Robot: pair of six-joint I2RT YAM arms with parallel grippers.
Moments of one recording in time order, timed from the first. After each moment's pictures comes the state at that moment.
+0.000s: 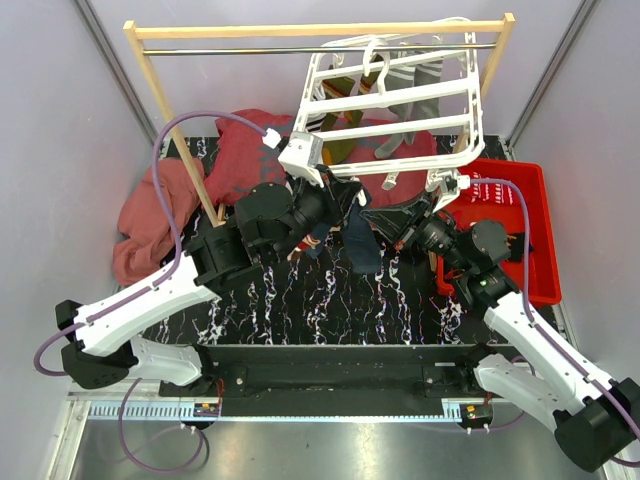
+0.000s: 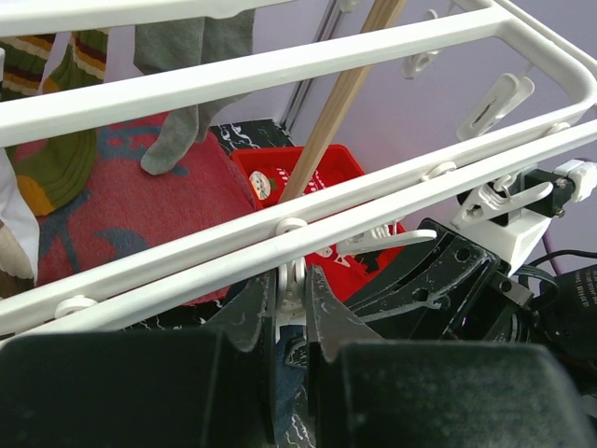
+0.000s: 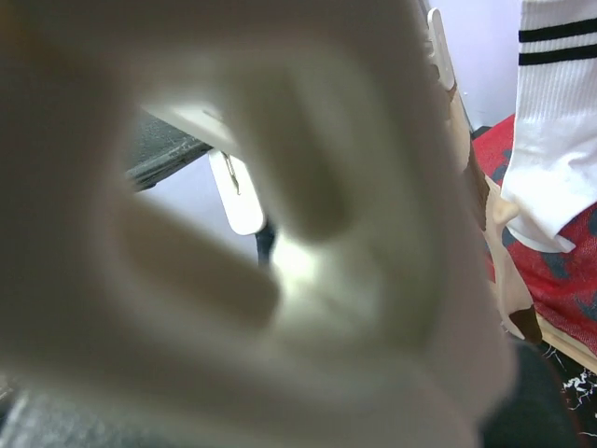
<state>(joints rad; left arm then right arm) -1.12 1.27 1.49 -0.23 -0.45 -0.39 0.51 0.88 0.71 0.51 -0.49 0.69</state>
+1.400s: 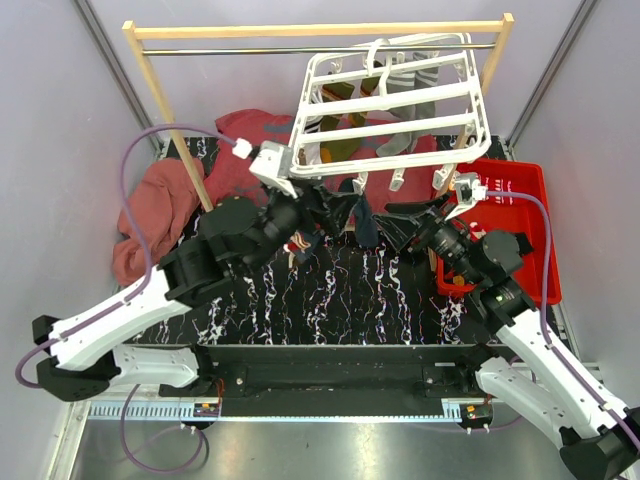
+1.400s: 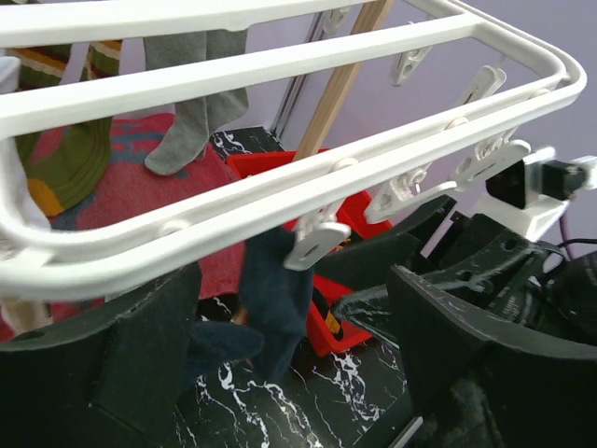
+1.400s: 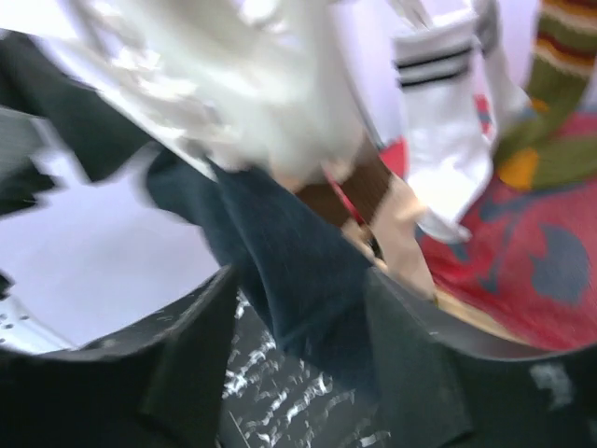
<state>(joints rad) -1.12 1.15 1.40 -0.21 -0.43 -0.37 0.52 0.75 0.71 0.32 -0.31 0.57</state>
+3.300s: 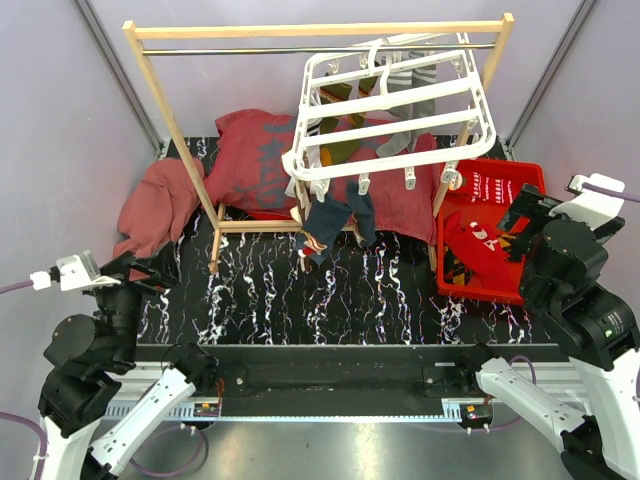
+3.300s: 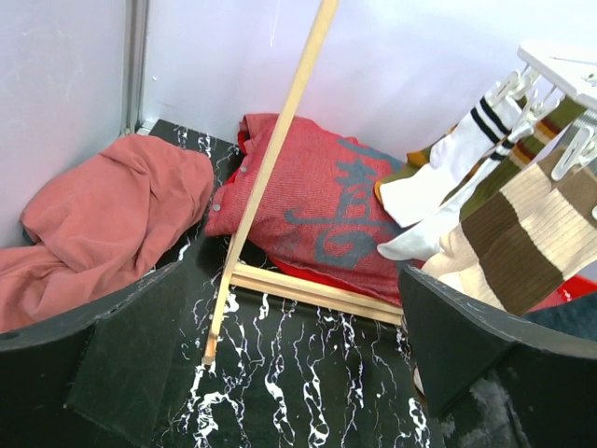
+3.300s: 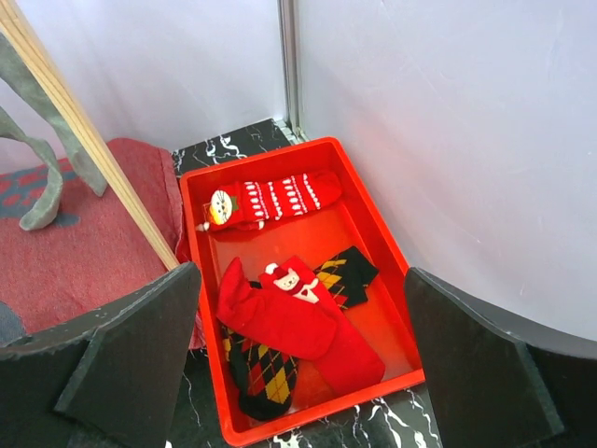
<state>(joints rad) -0.60 0.20 0.96 -0.66 -0.66 -0.30 0.52 0.73 1.36 -0.81 0.97 0.18</state>
